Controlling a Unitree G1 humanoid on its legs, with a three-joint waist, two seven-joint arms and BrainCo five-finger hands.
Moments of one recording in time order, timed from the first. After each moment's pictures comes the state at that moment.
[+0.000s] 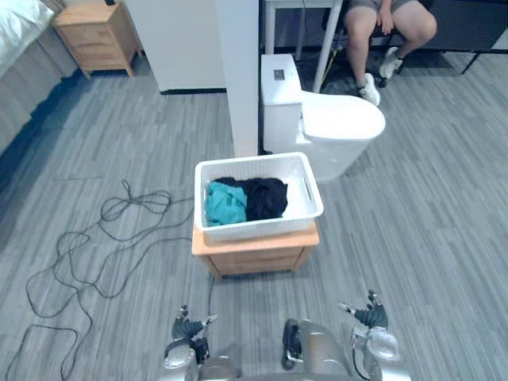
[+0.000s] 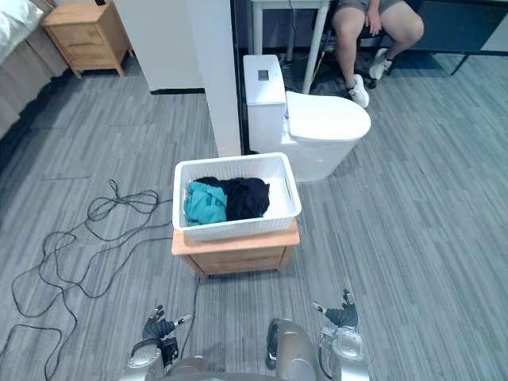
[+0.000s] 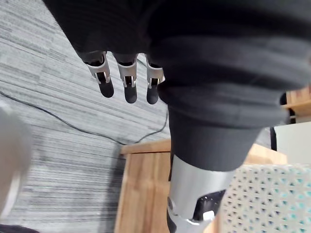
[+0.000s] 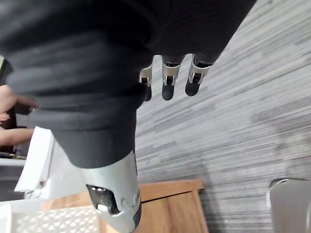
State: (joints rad) left arm 0.14 -0.03 0.19 0.71 -0.03 -0.03 0.20; right arm 0.15 0.00 -0.18 0.55 -0.02 0.01 -0.24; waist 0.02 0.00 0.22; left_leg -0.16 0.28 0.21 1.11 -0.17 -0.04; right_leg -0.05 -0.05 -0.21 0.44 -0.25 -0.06
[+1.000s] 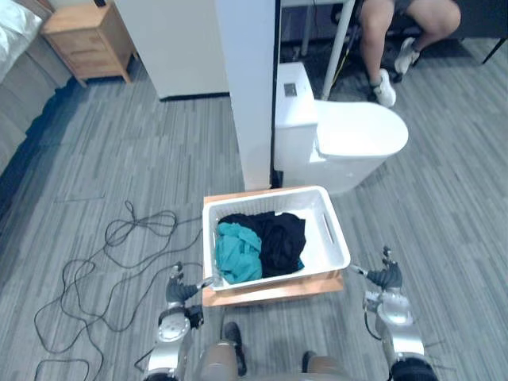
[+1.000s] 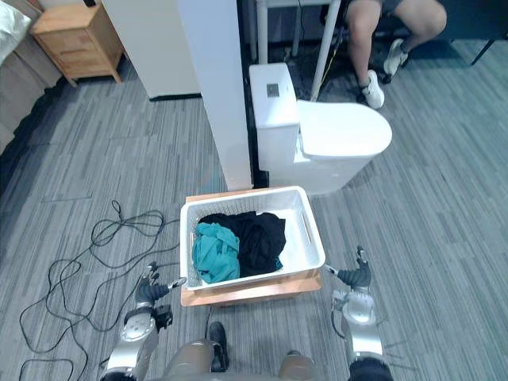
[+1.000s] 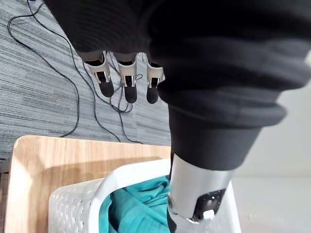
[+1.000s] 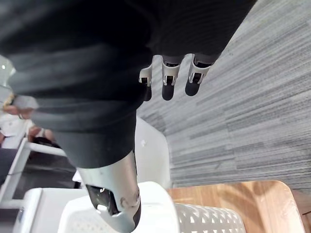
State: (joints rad) left arm -0.12 0.10 0.00 0.59 -0.07 -0.05 0.29; right arm -0.27 -0.21 -0.12 0.66 -0.03 0.01 -0.29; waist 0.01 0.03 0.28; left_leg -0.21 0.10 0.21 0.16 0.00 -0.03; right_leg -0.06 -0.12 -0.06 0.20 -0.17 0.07
